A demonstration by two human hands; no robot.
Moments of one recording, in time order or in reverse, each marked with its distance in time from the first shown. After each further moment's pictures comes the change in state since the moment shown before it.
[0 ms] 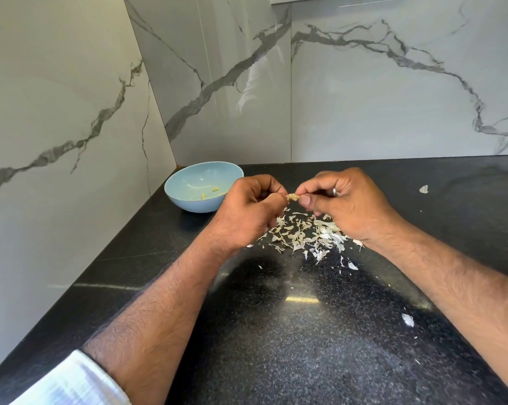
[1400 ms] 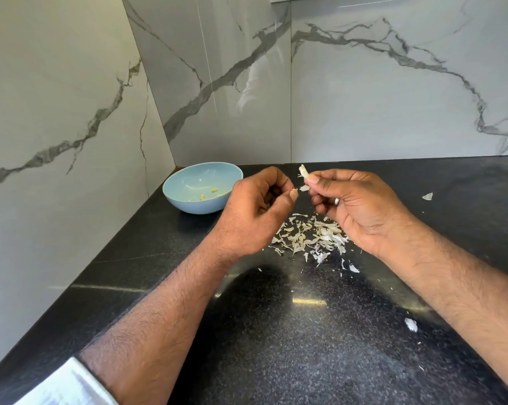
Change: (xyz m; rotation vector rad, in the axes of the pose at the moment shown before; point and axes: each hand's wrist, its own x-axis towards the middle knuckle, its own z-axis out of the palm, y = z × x) left_hand -0.001 -0.001 0.007 0.149 0.044 0.289; right_hand 0.001 -0.006 -0.002 0.714 0.108 0.382
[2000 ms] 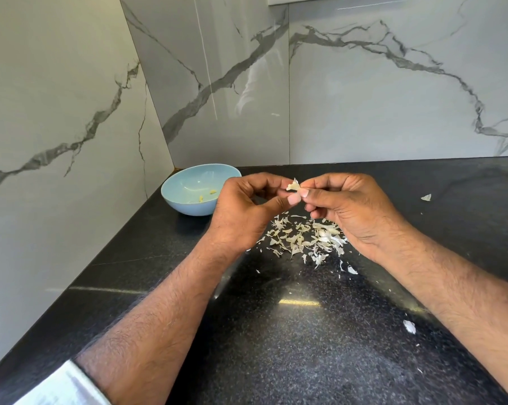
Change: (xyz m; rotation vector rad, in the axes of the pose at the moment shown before) left_hand 0.003 -0.004 0.002 -0.215 0.103 -0.156; right_hand -0.002 0.007 -0.001 -0.215 -0.014 -0.119
